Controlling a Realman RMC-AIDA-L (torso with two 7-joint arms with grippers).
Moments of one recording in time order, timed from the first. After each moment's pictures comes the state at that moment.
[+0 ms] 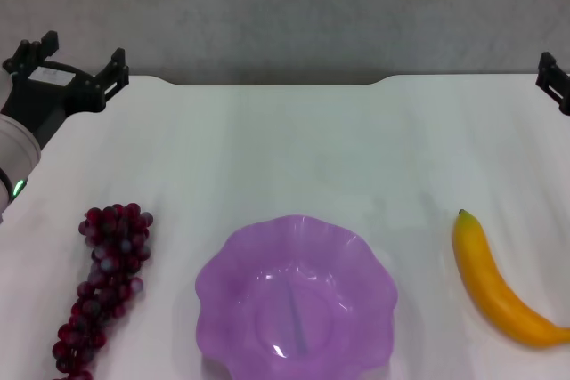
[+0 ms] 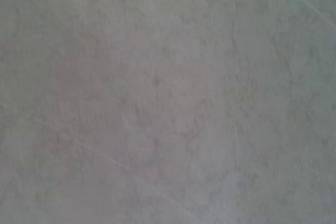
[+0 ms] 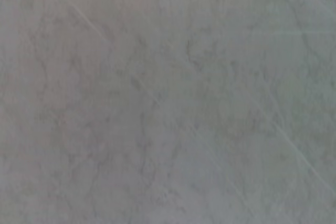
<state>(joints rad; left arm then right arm) -0.10 -2.03 -1.37 -1.30 2.83 0.13 0.14 0.07 2.01 -1.73 -1.27 0.44 -0.13 -0.16</state>
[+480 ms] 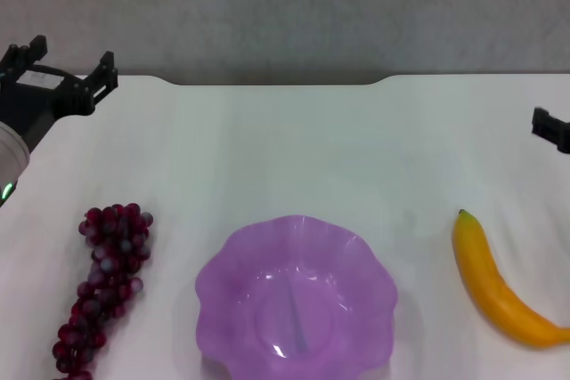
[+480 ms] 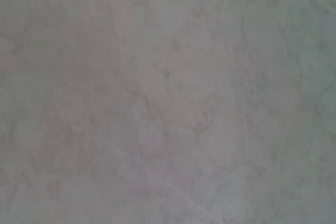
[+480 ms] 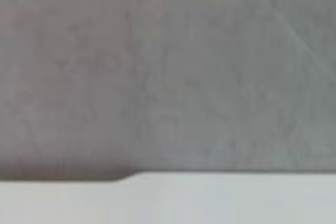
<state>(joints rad) -0.08 -2.03 -1.39 -1.33 2.83 0.10 0.13 0.08 2.01 -1.63 -1.42 0.43 0.36 -0.08</state>
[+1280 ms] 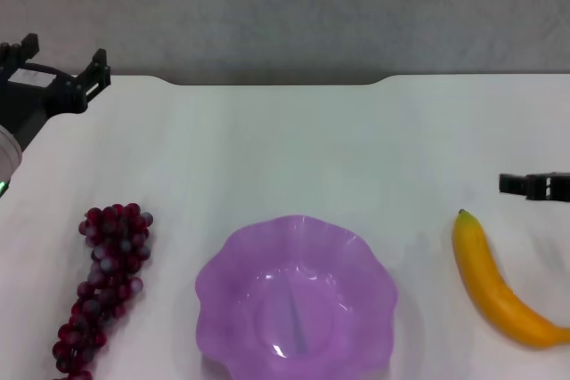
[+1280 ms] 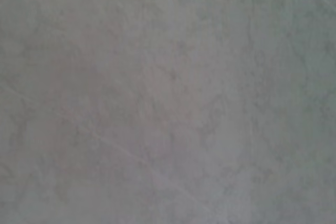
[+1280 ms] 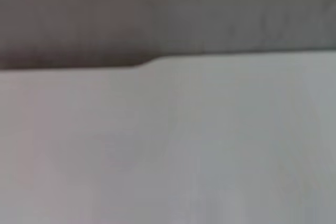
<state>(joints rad) -0.07 -2.03 -1.40 -1.35 2.83 0.10 0.14 0.24 2.01 -1.54 -1.36 0.47 0.80 -0.05</state>
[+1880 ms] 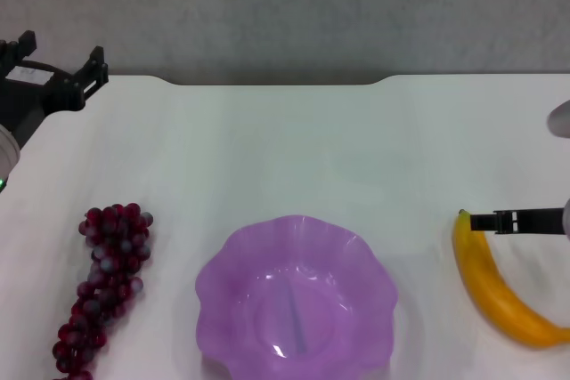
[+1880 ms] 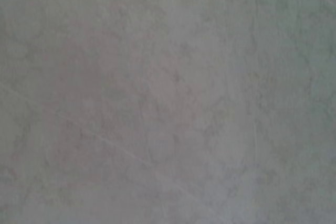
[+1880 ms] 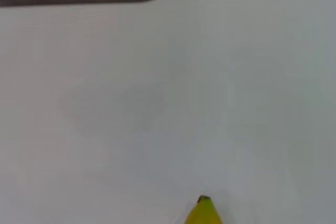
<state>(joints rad) -0.07 -2.03 -1.40 -1.35 2.83 0.10 0.14 0.38 2.01 -1.56 -1.11 0.51 0.80 -0.07</state>
